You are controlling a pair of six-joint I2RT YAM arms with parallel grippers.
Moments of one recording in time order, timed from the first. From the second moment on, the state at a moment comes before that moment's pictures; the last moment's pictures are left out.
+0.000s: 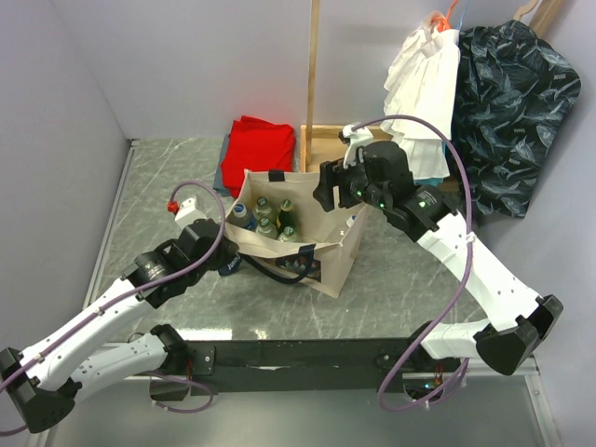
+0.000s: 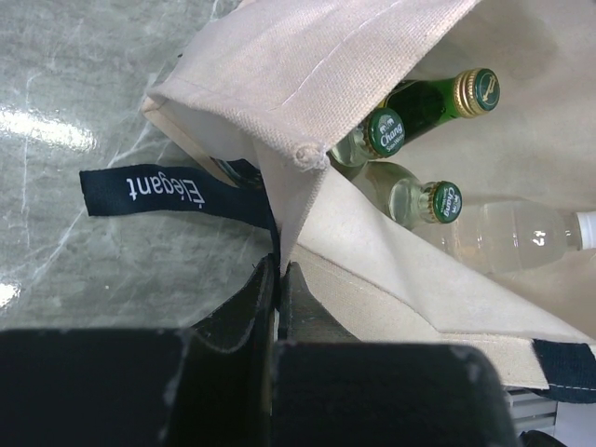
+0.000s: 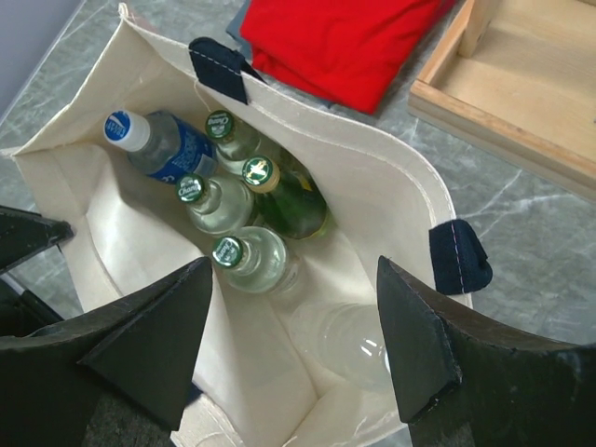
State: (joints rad) left arm -0.78 0.85 0.87 -0.71 -0.43 -1.04; right arm 0.63 1.27 1.42 -0.62 -0.02 0.19
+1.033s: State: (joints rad) left arm -0.78 0.79 0.87 -0.74 -0.44 -1.06; right arm 0.65 1.36 1.49 -0.64 0.04 0.20
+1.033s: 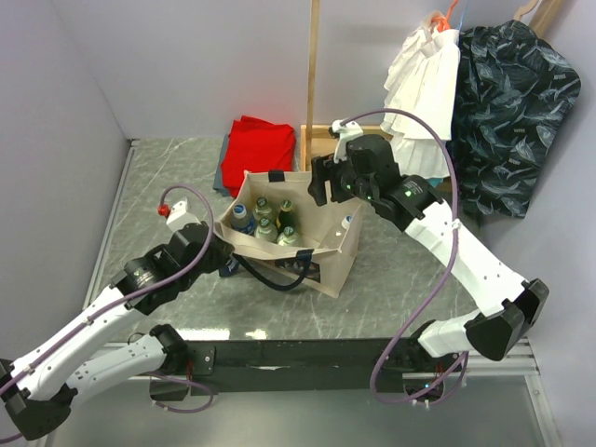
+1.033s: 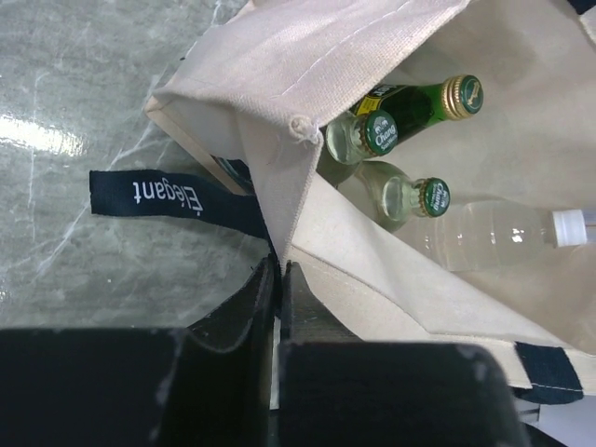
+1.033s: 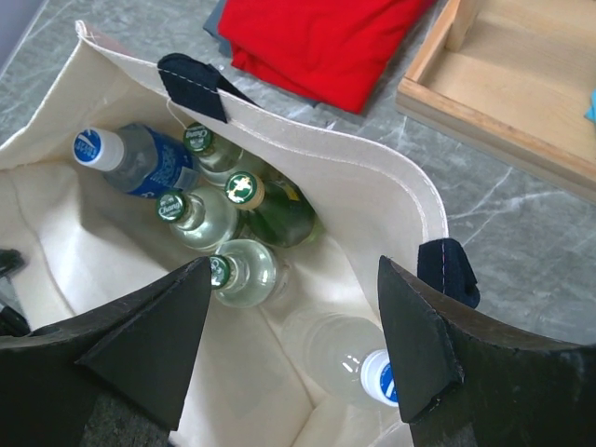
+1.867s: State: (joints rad) left arm -0.78 0.78 0.87 -0.75 -0.44 -1.05; right arm 0.73 1.54 1.56 -0.69 0.00 0.18
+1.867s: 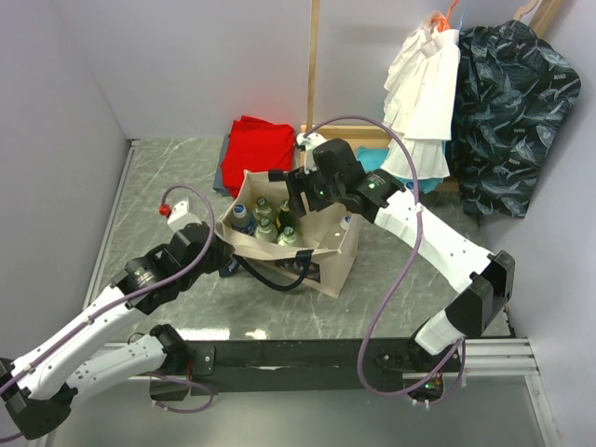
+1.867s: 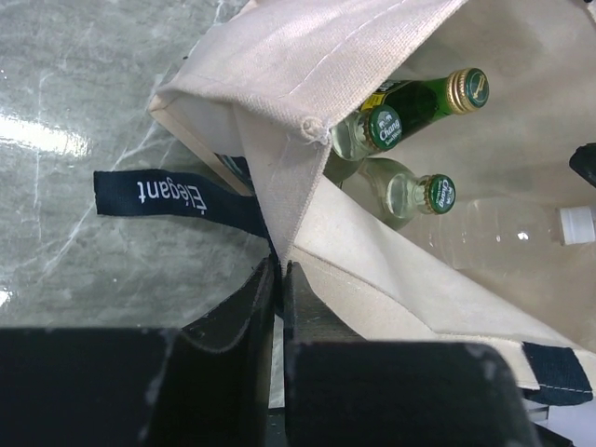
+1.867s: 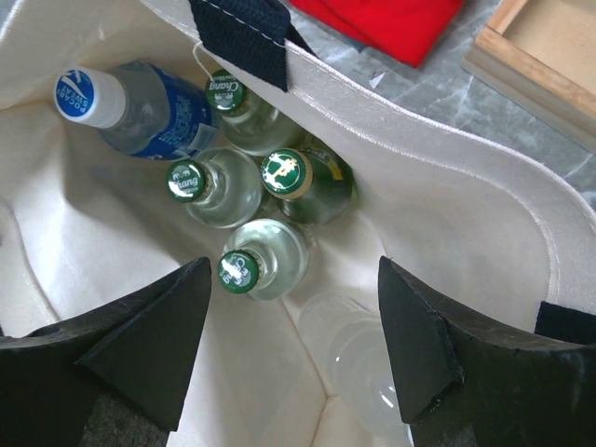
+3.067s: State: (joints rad) left arm -0.78 0.84 0.88 -0.71 -0.43 -1.01; right arm 0.73 1.71 1.74 -0.75 0.03 0.13
